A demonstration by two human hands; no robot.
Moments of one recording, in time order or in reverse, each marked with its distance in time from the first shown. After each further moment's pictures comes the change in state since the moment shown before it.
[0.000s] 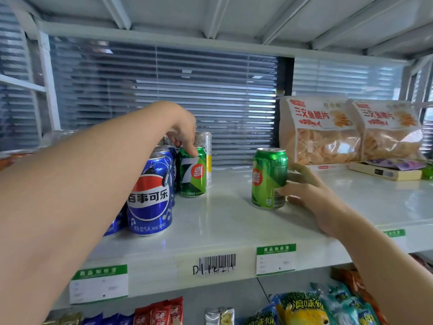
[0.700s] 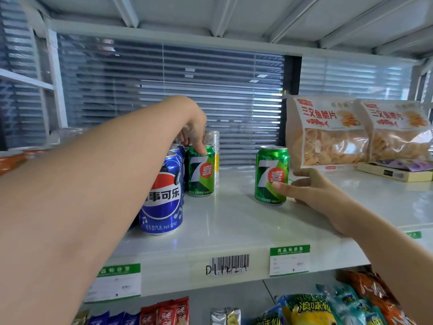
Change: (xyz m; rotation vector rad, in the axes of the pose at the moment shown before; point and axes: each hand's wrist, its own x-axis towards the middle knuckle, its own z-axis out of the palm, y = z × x) left_hand 0.004 0.001 -0.003 -0.025 -0.073 -0.035; right_hand 0.008 -0.001 0.004 -0.270 0.025 0.057
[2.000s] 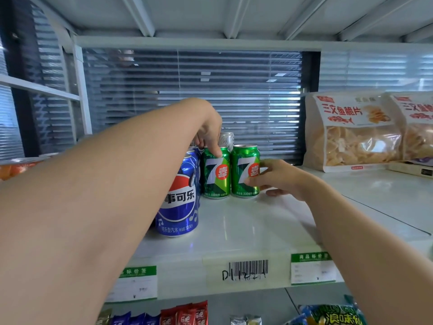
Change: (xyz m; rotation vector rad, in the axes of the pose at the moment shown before) left_hand -0.004 0.001 0.000 0.000 -0.021 0.000; right_hand 0.072 -0.038 0.063 -0.094 -0.294 -0.108
